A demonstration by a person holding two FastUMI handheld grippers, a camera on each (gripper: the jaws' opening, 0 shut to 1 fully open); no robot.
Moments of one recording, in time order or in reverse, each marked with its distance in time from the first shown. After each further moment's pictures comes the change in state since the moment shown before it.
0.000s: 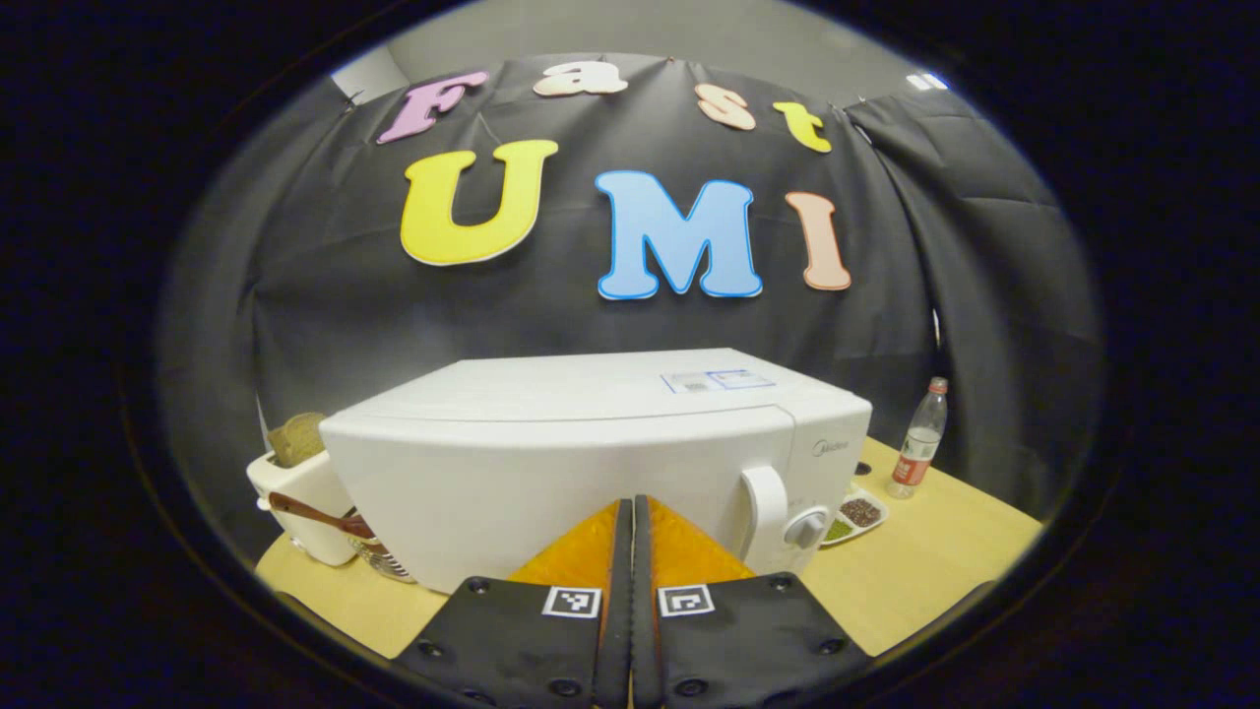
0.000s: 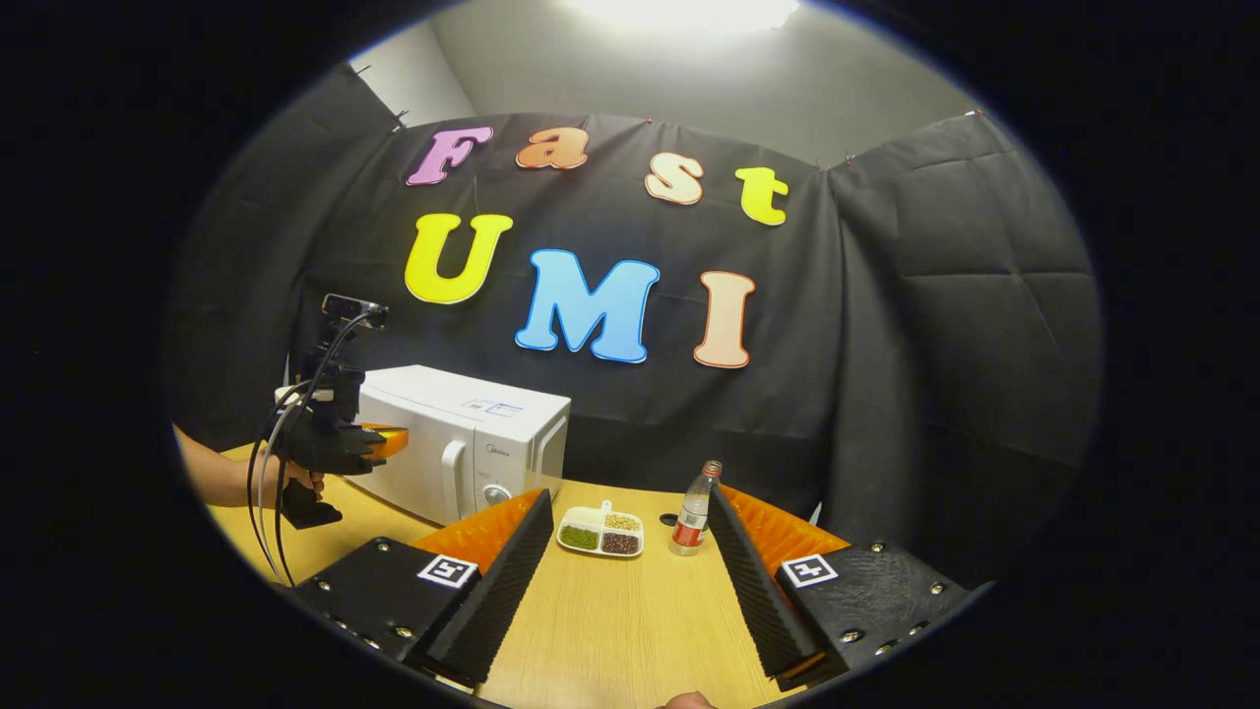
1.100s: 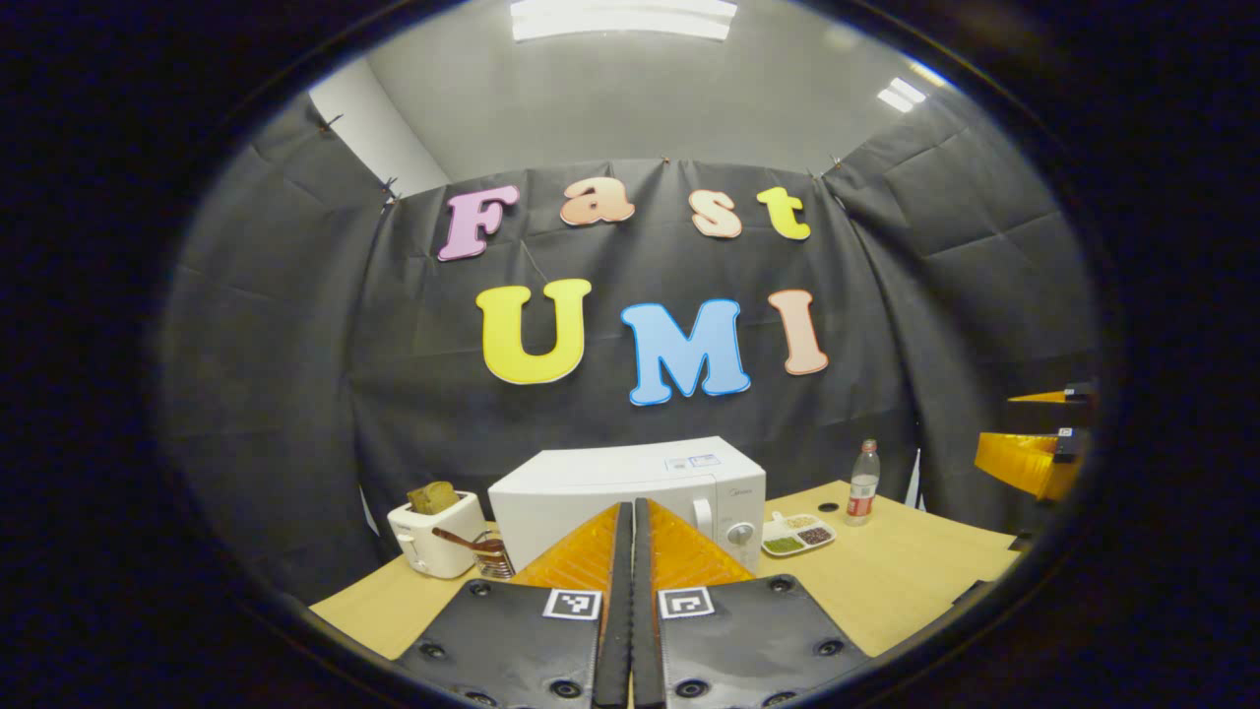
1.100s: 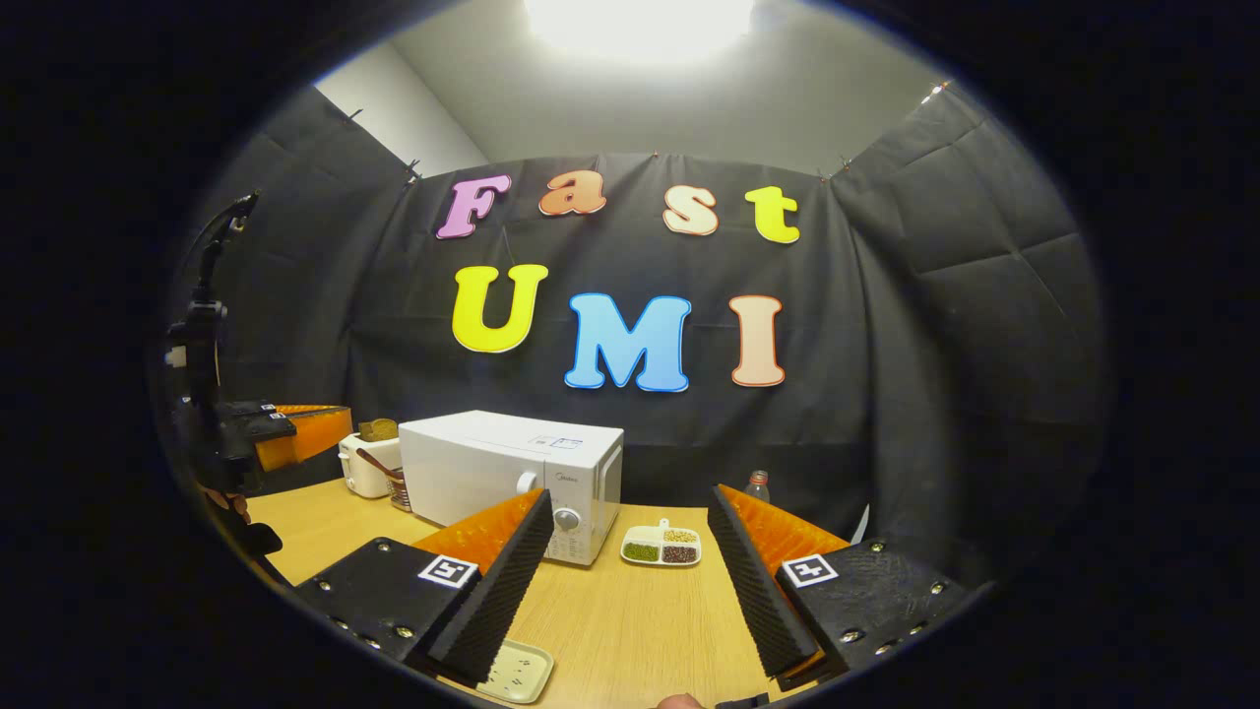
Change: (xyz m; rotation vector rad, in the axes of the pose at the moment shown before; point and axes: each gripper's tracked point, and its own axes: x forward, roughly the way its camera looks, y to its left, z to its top) left arm -0.273 -0.016 0.082 0.068 -0.238 0.107; right arm -0.056 0.040 0.015 0.085 -0.115 0.104
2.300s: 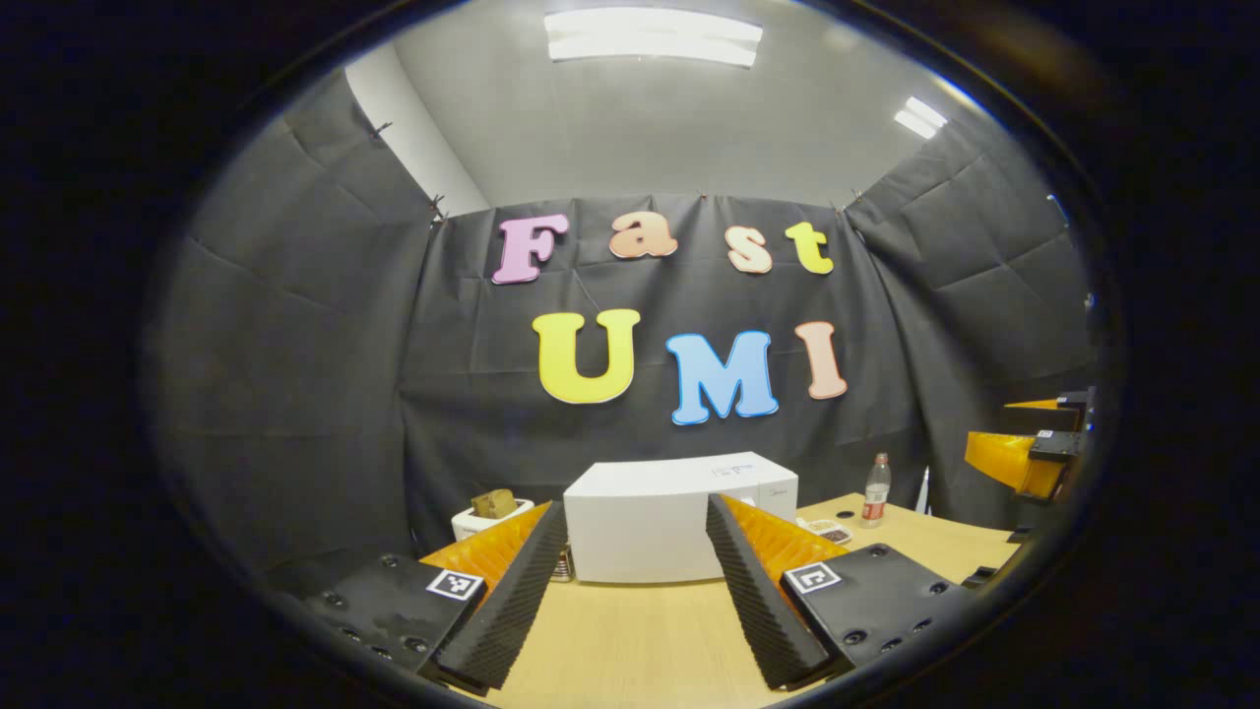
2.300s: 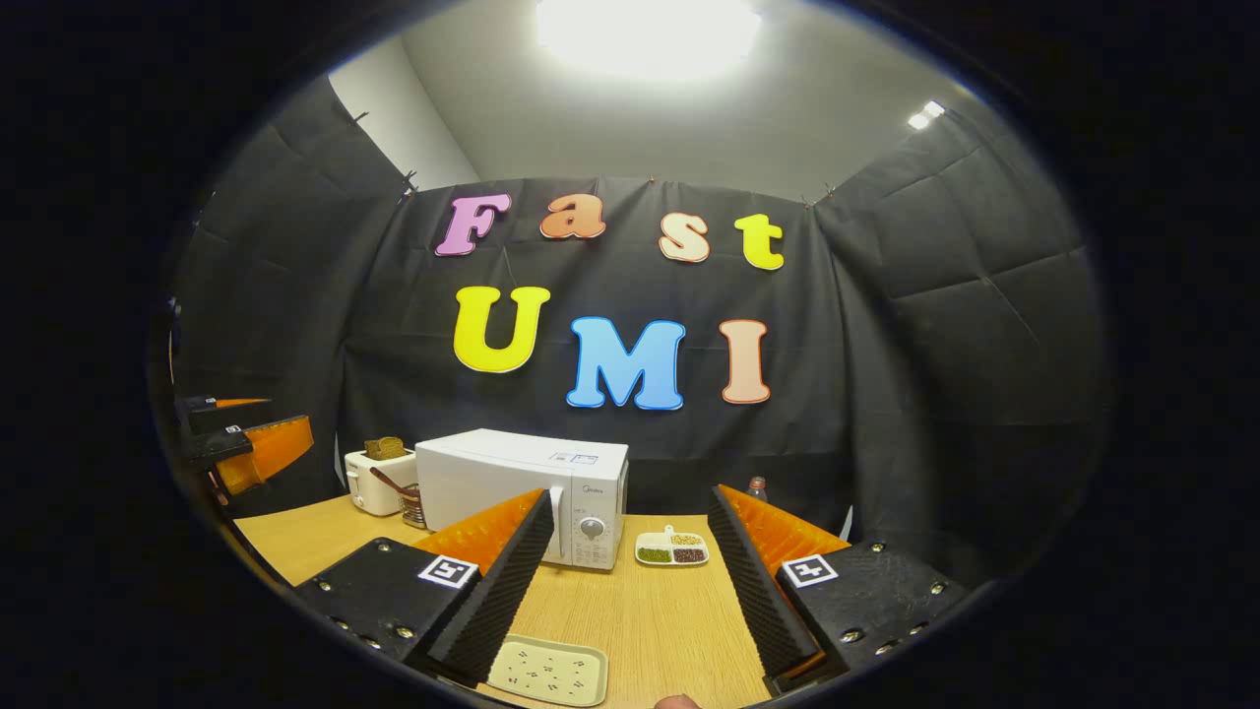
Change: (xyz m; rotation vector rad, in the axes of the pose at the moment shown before) left arm -0.092 0.090 0.007 -0.033 -0.067 0.064; right arm -0.047 0.058 0.019 0.004 -0.049 -0.072
